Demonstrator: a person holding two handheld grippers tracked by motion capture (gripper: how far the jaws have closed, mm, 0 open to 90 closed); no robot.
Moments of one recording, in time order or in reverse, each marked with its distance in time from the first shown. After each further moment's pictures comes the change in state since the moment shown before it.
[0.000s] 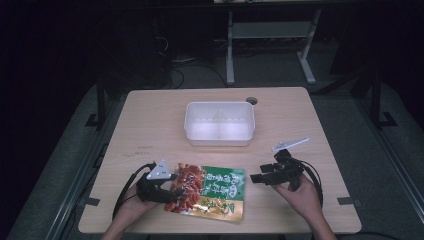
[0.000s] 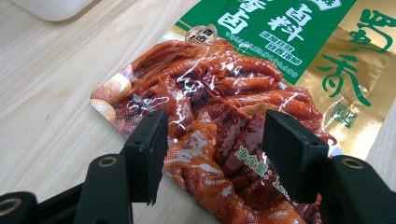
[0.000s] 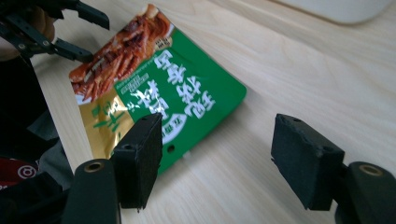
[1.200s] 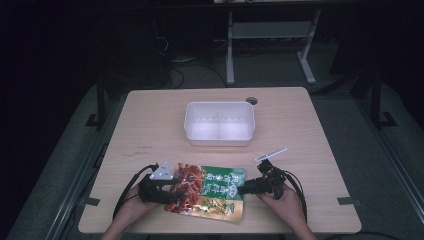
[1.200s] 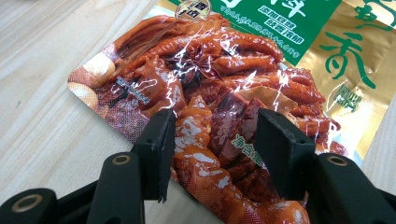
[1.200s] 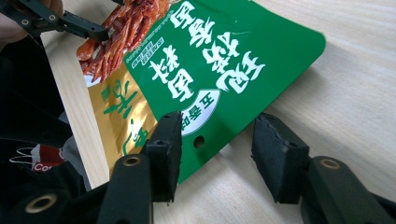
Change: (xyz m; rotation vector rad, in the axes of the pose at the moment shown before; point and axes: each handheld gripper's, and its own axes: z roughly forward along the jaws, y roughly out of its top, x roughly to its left) left arm 0.002 -0.005 0.009 0.053 -0.040 0.001; right arm 0.007 -0.017 0.054 0.117 0.110 0.084
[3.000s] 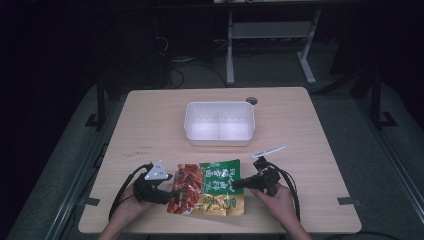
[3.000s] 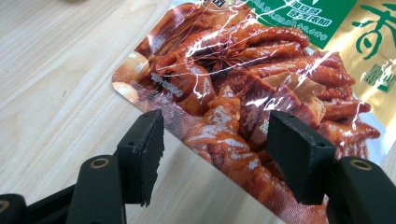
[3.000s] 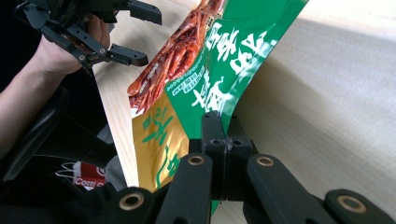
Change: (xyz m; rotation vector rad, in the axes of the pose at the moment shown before) left arm 0.003 -0.006 -0.012 -0.025 0.077 -0.012; right arm 0.011 0.012 0.002 -0.081 0.124 0.020
